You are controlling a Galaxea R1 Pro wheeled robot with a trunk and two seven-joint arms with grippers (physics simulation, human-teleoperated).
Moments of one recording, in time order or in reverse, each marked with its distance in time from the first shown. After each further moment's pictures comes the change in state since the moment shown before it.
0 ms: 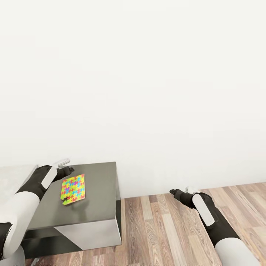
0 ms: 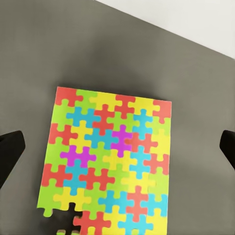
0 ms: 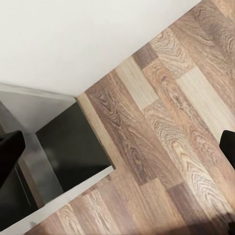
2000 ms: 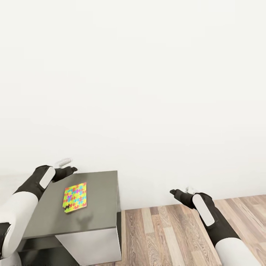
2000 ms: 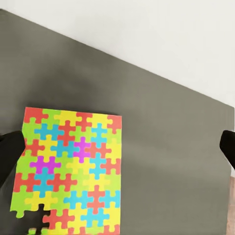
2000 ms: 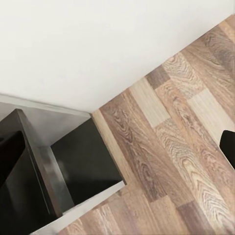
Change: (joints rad) left arm 0.000 0.008 0.022 -0.002 0.004 0.059 -0.127; right arm 0.000 0.000 -0.001 0.002 0.000 0.000 -0.004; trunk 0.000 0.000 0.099
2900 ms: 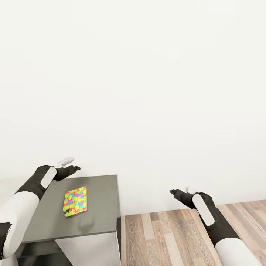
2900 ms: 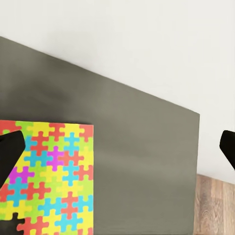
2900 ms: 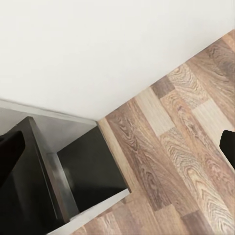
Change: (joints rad) left arm 0.000 -0.008 -0.002 -0.003 0.007 0.003 -0.058; right arm 0.000 0.000 0.000 -0.003 0.000 0.000 -0.002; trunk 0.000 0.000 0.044
